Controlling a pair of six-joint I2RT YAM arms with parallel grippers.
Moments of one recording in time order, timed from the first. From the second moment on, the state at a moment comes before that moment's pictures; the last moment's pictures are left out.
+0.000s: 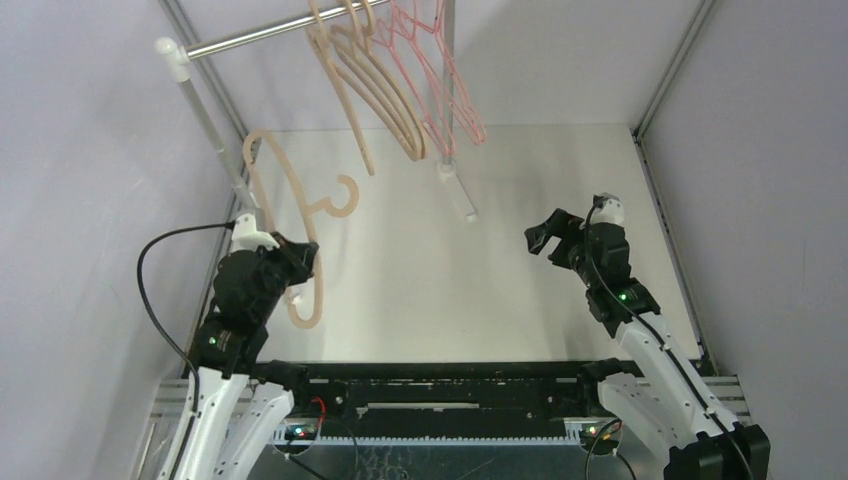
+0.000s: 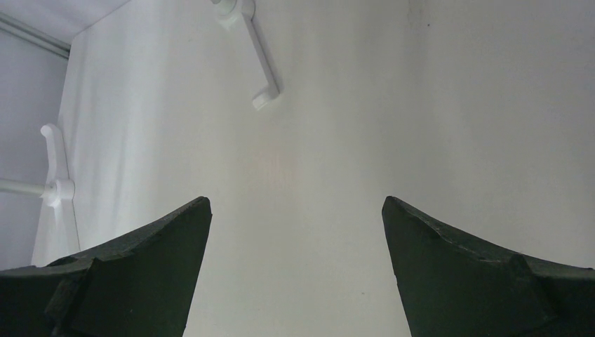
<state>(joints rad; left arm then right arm) -0.23 0.53 0.73 -0.49 -0.05 -0.49 0.23 0.79 0.58 -0.20 0.02 0.56</state>
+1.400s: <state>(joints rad) 0.03 0.91 1.02 -0.07 0.37 -0.72 0.27 0.77 0.69 -0.29 0.10 0.56</state>
